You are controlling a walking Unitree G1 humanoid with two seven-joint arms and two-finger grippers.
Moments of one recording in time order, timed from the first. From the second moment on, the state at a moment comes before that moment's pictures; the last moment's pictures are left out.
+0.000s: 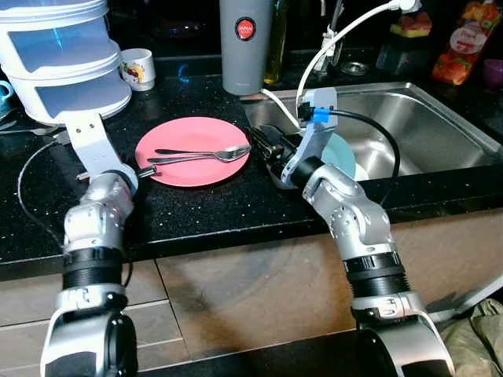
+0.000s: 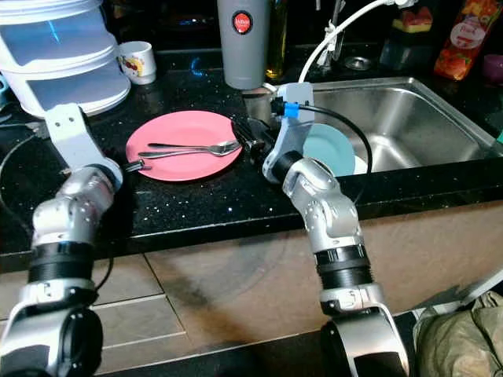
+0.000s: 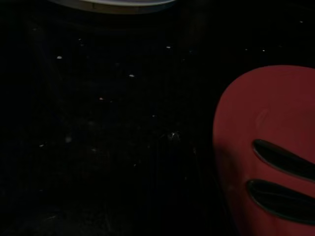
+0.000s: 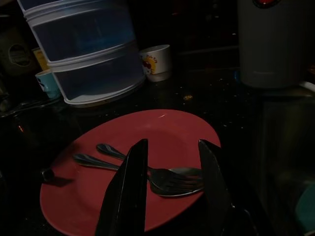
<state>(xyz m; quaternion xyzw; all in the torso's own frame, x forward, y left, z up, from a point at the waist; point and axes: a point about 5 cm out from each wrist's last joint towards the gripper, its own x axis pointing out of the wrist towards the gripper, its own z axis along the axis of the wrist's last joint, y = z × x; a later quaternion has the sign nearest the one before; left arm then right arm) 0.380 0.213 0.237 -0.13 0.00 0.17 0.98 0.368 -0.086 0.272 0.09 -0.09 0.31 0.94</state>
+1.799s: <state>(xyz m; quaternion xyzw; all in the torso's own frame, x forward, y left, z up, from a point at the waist) 0.395 0.218 0.296 0.13 -0.01 -0.40 0.91 0.349 -0.113 0.270 0.08 -0.06 0.28 0.95</state>
